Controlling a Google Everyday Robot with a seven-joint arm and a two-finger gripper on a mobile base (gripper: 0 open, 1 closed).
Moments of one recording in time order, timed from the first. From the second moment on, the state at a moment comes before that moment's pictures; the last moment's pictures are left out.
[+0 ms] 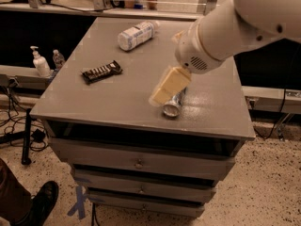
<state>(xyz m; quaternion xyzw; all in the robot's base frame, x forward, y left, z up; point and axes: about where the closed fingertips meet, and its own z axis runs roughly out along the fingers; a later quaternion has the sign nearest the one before) 0.524 -0.035 0.940 -0.58 0.73 0.08 0.36</state>
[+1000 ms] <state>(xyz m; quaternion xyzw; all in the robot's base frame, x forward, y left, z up) 0.578 0.084 0.900 -0.54 0.70 0.18 0.42</state>
